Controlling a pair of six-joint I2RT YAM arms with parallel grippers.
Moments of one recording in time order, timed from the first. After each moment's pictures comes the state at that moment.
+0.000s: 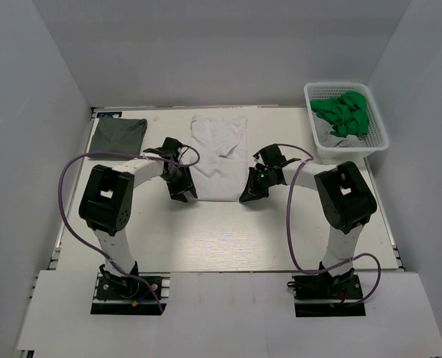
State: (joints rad) left arm -0.33 1.86 1.17 -0.61 0.23 -0.62; right arm 0.47 1.89 1.06 -0.28 -0.49 0.59
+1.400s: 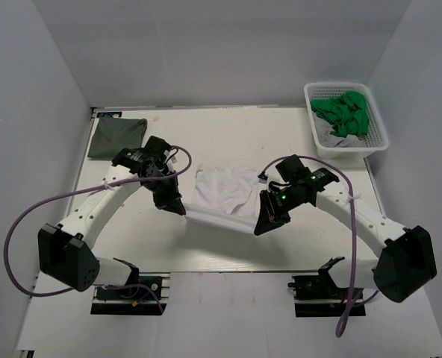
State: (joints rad) left arm -0.42 1.36 1.21 -1.17 0.32 -0.63; right arm 0.58 1.29 0.96 -0.93 -0.69 0.40
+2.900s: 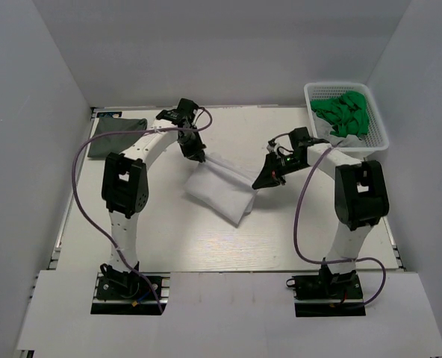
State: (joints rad) left arm -0.38 2.09 1.83 -0.90 0.12 -0.70; right arm 0.24 1.84 1.22 -0.67 -1.03 0.31
